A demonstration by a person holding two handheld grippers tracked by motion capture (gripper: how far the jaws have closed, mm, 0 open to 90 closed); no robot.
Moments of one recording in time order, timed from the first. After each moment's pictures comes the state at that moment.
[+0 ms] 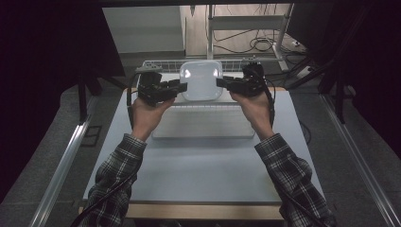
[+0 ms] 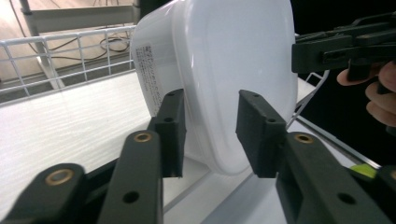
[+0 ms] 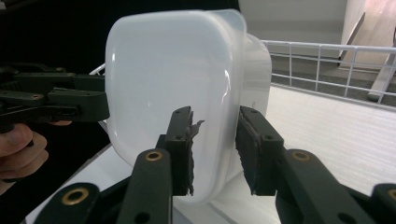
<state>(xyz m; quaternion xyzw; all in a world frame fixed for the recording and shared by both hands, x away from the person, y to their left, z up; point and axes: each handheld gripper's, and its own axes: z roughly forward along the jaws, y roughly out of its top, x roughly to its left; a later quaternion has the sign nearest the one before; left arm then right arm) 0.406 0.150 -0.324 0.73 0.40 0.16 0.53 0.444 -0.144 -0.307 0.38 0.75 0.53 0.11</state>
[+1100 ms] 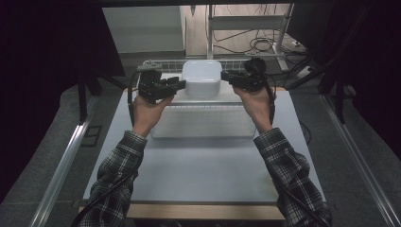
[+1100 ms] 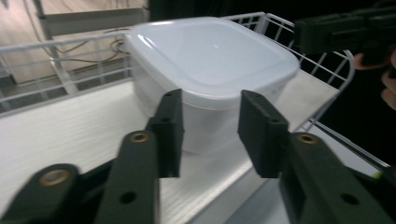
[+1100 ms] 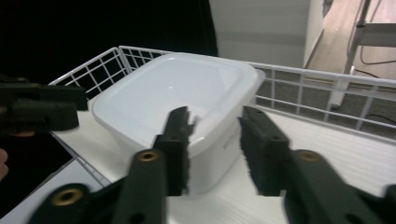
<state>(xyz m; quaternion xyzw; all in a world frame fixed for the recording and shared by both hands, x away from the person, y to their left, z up) 0.420 0.159 -0.327 0.72 0.42 0.18 0.53 0.458 -0.150 -0.304 0.40 0.73 0.53 0.17</state>
